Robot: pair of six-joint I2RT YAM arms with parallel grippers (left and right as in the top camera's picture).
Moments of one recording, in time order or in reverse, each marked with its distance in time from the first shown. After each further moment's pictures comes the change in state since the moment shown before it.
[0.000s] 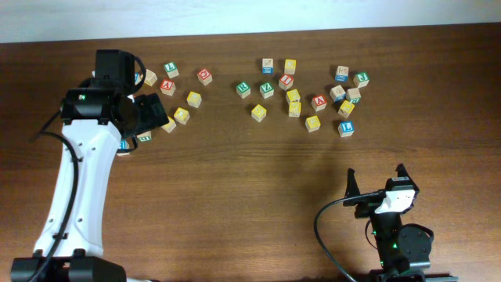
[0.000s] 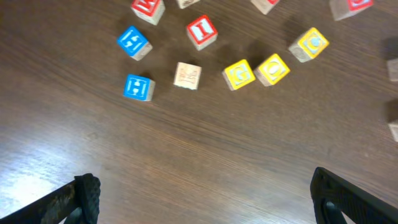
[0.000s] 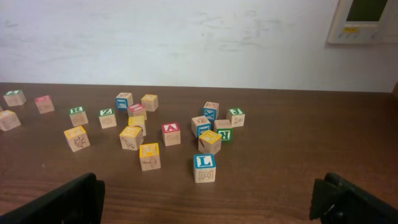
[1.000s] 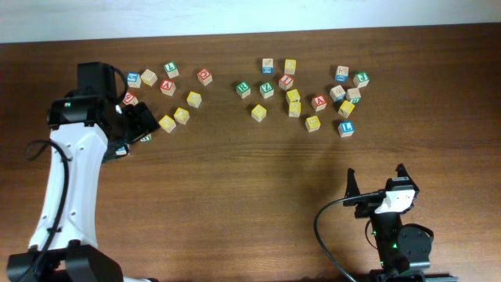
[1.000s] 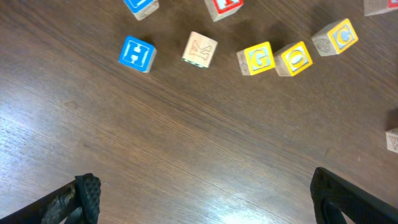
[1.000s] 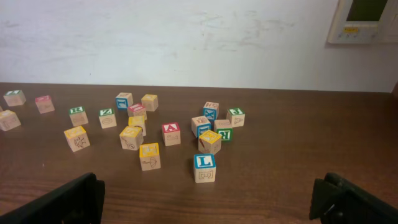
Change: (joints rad) left arm 0.112 0.002 -0.102 0.036 0.146 -0.074; right arm 0.000 0.000 0.000 0.000 0.000 0.000
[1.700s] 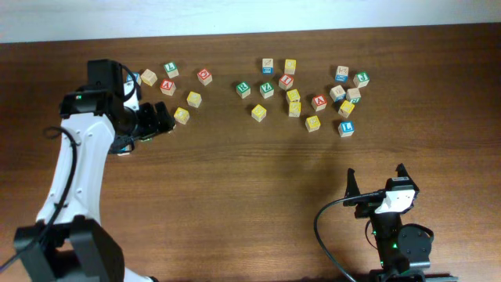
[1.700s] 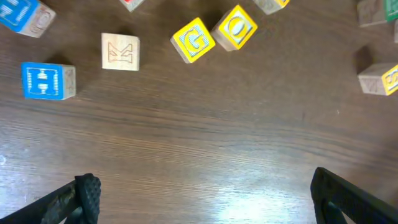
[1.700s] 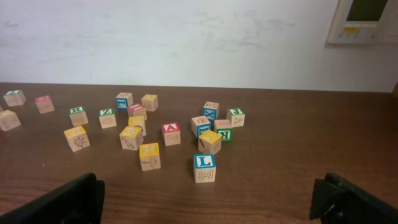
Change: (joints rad) left arm -0.007 0.099 -0.001 0.074 0.190 0.252; right arm 0.000 0.000 0.000 0.000 0.000 0.000
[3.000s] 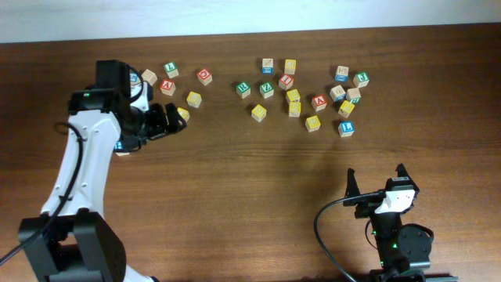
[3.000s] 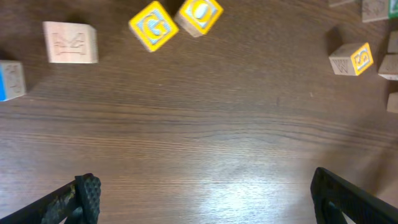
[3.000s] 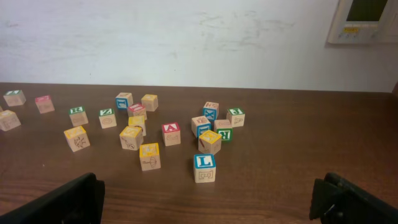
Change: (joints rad) left arm -0.028 0.019 -0.001 0.000 0.097 0.016; right arm 0.000 0.000 0.000 0.000 0.000 0.000
